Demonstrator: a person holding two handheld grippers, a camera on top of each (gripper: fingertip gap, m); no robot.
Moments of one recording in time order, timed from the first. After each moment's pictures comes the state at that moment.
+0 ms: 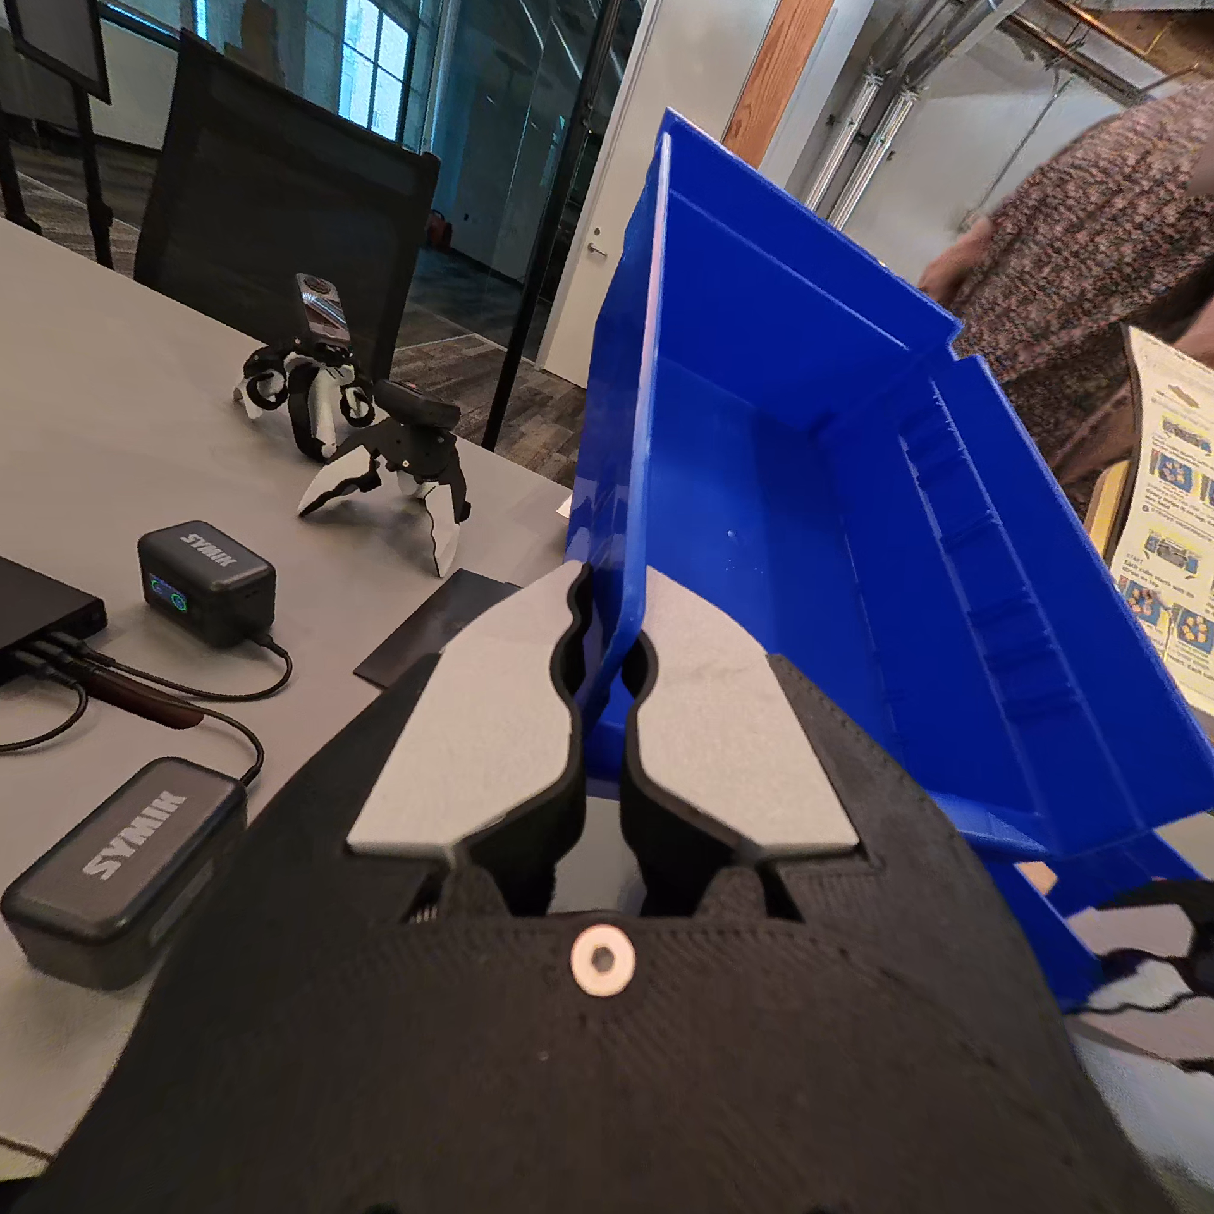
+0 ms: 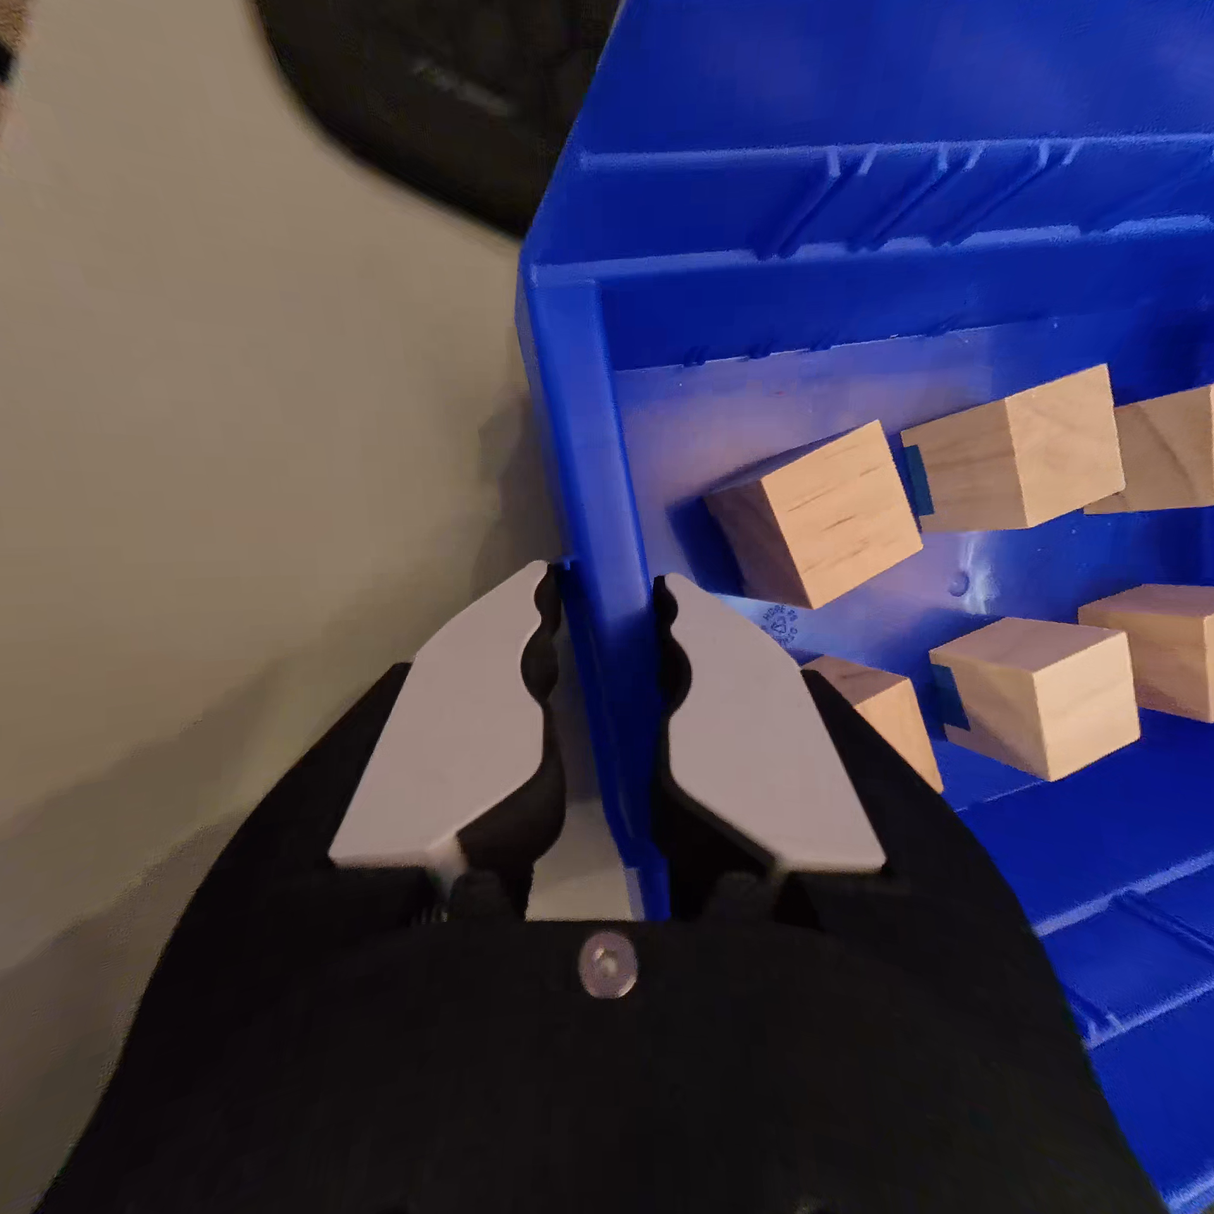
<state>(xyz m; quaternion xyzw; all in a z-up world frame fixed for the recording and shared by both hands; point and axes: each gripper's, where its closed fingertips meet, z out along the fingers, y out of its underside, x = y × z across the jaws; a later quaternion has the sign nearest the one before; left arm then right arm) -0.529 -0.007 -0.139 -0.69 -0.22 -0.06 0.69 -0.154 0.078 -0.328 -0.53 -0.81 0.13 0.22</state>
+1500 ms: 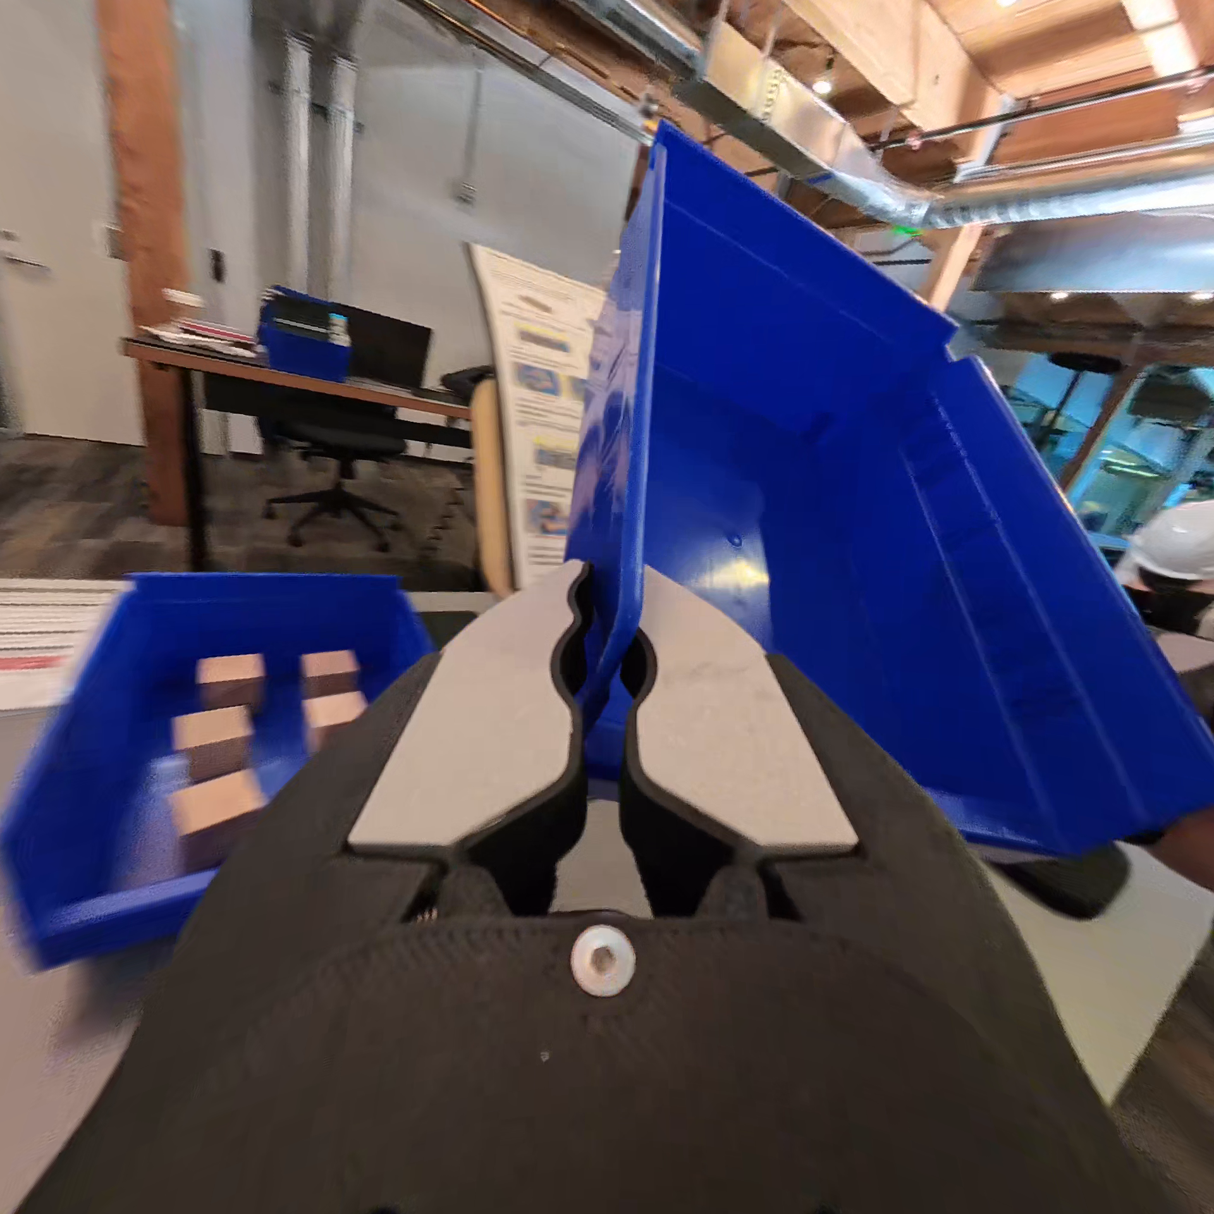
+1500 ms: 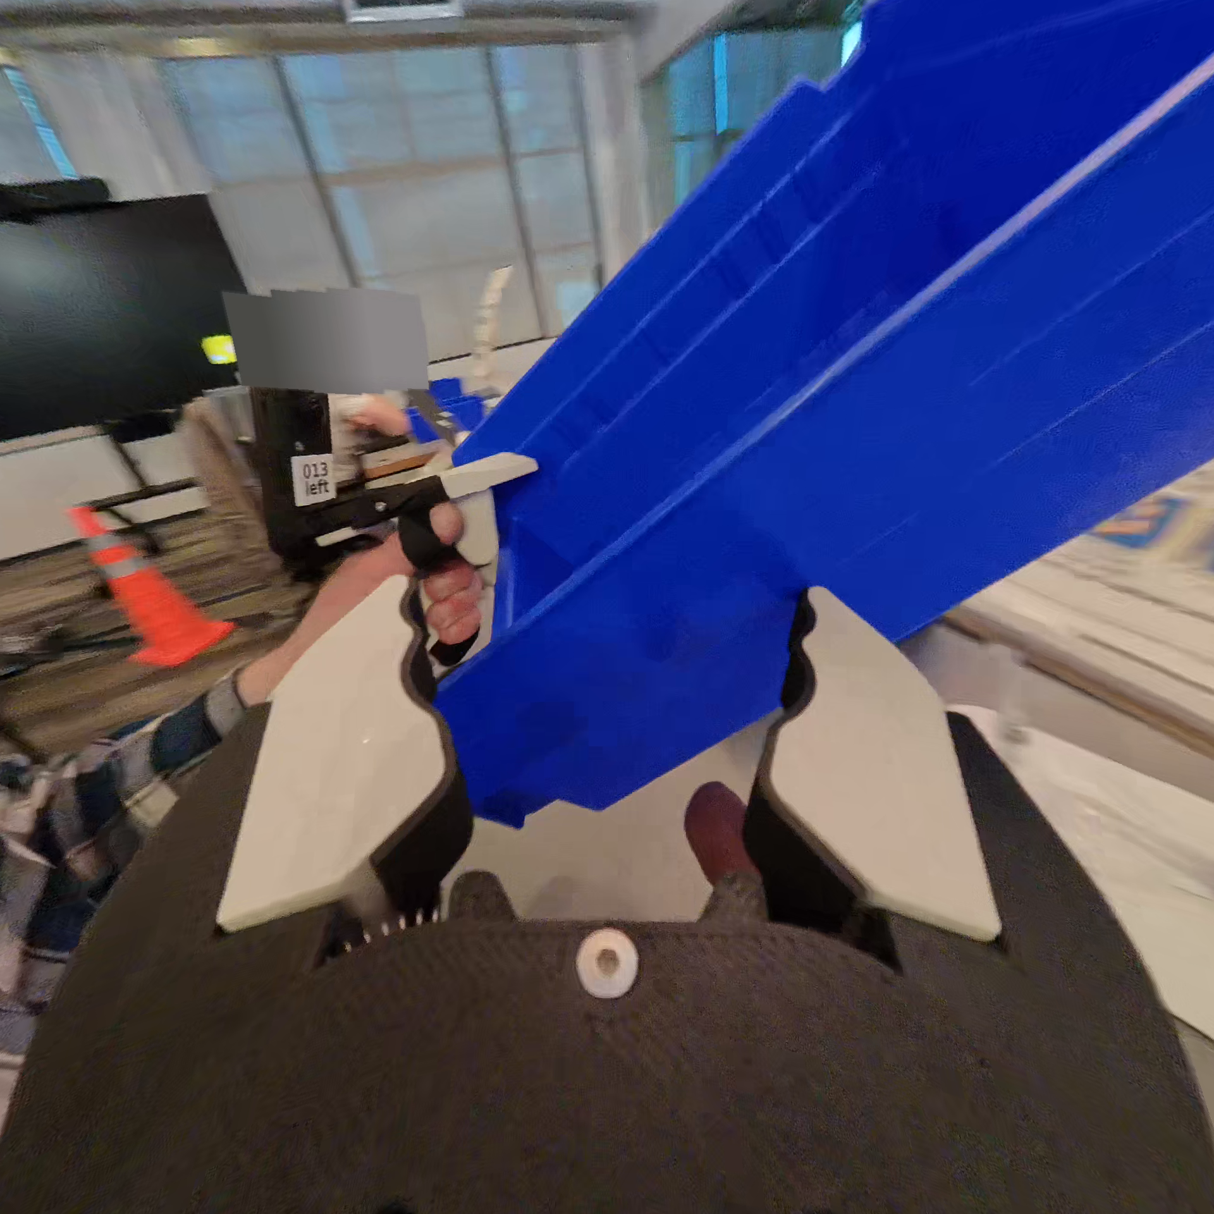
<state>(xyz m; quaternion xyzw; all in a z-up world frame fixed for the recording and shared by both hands) -0.179 0.082 -0.059 -0.64 0.06 -0.25 0.72 -0.001 0.054 -0.045 -0.61 -0.35 0.45 0.55</state>
